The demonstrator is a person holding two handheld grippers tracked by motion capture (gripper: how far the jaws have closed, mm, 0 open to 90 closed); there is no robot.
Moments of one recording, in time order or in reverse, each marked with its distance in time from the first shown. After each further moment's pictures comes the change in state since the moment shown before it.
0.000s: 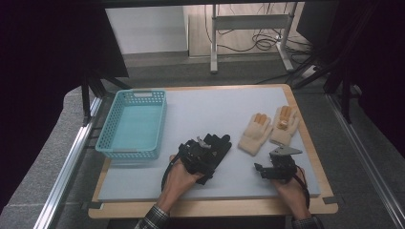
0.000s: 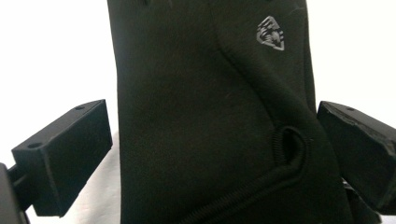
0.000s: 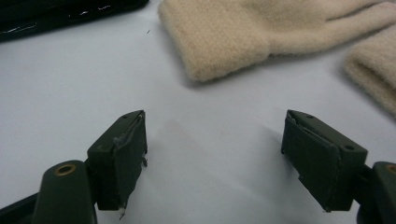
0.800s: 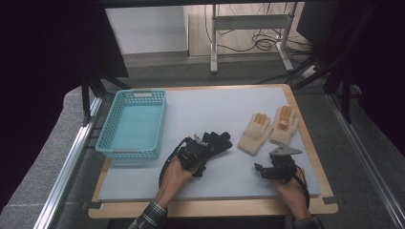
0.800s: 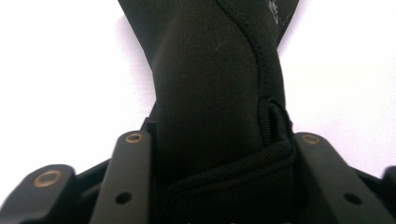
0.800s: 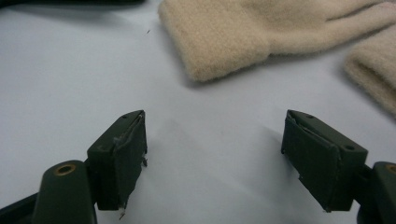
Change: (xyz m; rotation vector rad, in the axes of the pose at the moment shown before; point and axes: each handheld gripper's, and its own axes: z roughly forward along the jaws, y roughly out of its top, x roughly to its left) left arm 0.009 0.003 -0.010 0.019 0.014 0.027; right arm 0.000 0.000 0.000 0.001 -0.001 -0.002
